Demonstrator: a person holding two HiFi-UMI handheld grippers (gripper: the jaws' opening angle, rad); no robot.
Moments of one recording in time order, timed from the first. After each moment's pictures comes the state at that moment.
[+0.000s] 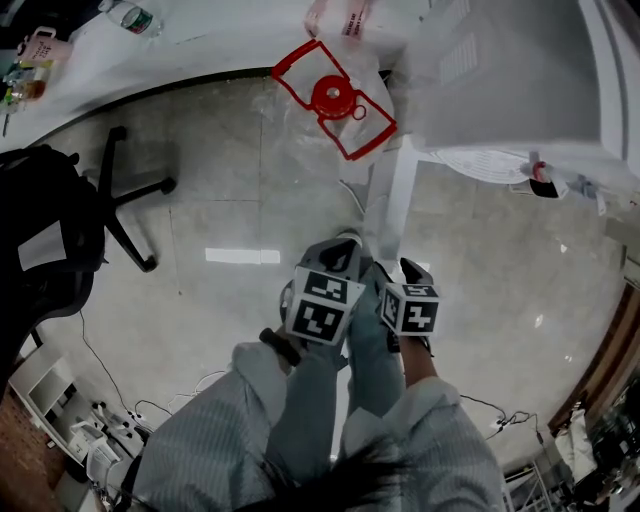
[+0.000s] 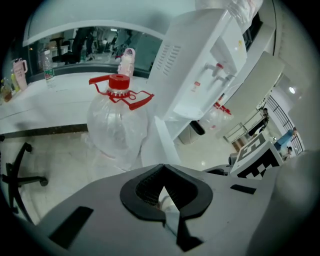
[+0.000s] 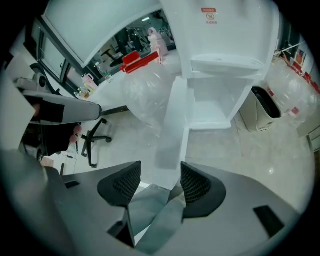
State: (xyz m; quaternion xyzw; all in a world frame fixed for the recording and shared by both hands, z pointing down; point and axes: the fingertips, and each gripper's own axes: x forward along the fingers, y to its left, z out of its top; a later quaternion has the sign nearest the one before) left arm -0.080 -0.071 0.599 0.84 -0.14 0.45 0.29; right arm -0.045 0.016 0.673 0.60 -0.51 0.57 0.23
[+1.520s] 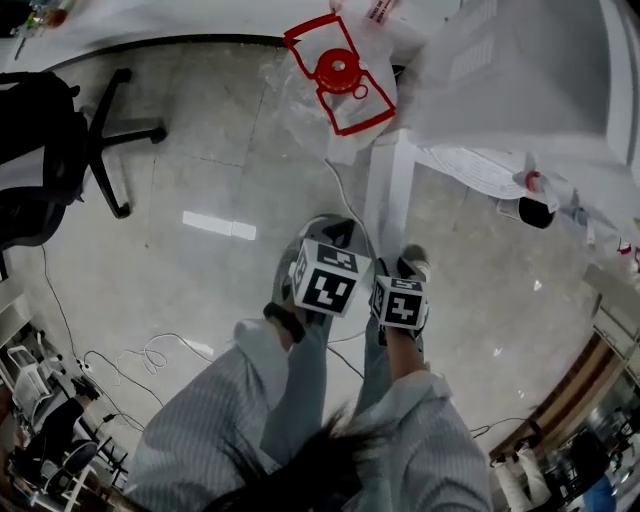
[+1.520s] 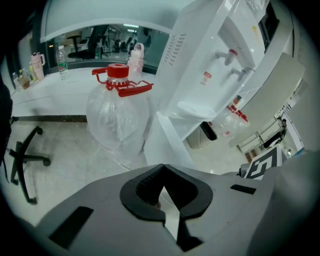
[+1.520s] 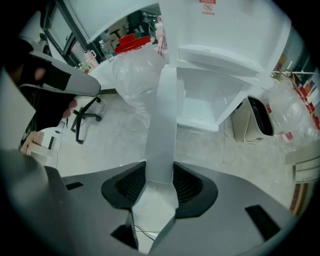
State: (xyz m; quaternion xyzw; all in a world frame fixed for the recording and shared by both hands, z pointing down) left arm -0.036 -0.045 0.629 0.80 -0.22 0.45 0.32; right arm 0.017 0.071 0.702 0.57 -0.51 0.53 0.35
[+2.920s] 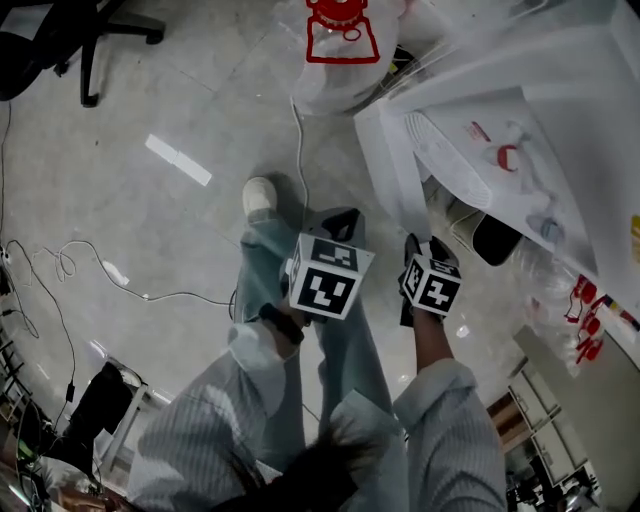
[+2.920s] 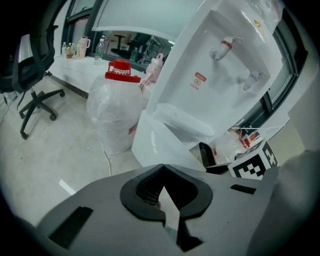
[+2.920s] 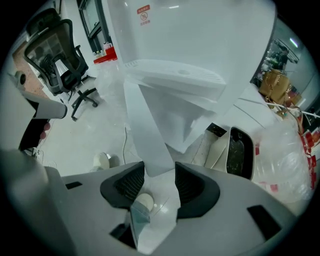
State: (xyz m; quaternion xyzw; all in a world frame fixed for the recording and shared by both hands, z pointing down) left arm 0.086 0.027 0.636 0.75 -0.39 0.31 0.43; right arm 0.243 0.074 0.710 0.54 -0.60 0.41 0.43
